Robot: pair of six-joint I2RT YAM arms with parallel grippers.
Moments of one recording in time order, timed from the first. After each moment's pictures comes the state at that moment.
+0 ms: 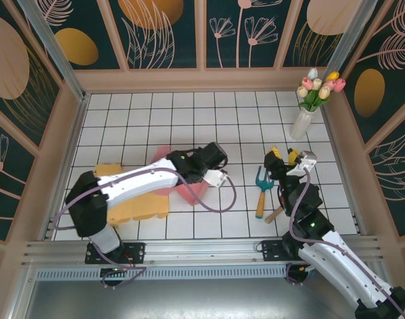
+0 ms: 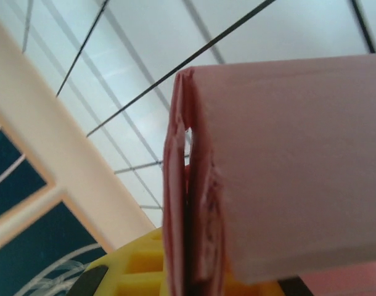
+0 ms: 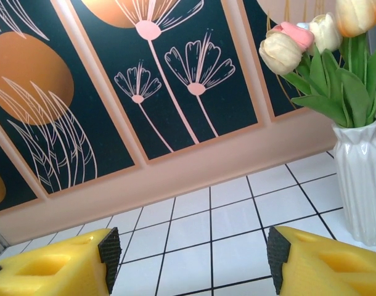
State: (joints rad) left arm -1.04 1.77 1.31 -0.63 -0.48 1.32; right arm 0.61 0.35 0.30 0.16 0.53 0.32
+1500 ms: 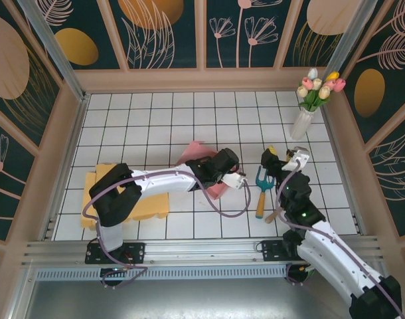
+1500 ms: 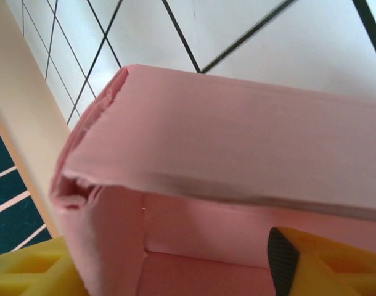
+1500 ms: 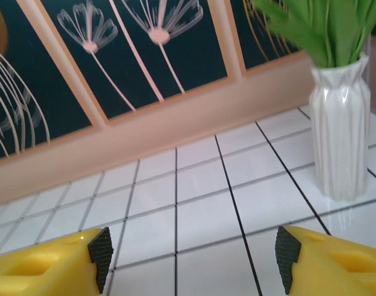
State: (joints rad) left arm -1.05 1.88 1.27 -0.20 -0.34 1.25; right arm 0.48 0.60 0.26 0.22 0.44 0.38
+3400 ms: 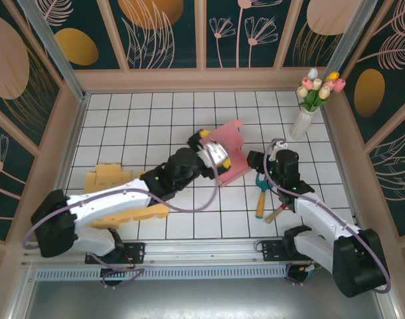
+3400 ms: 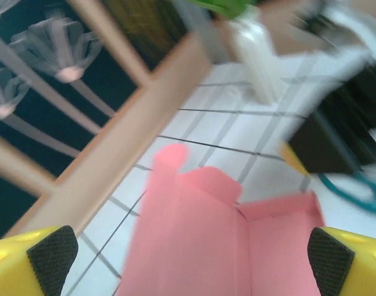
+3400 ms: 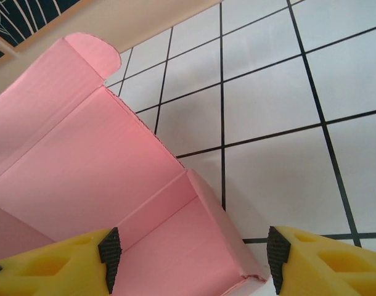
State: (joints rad) left arm -1.03 1.33 0.91 0.21 -0.40 0.22; right arm 0.32 1.02 0.40 0.17 -0.07 0.49
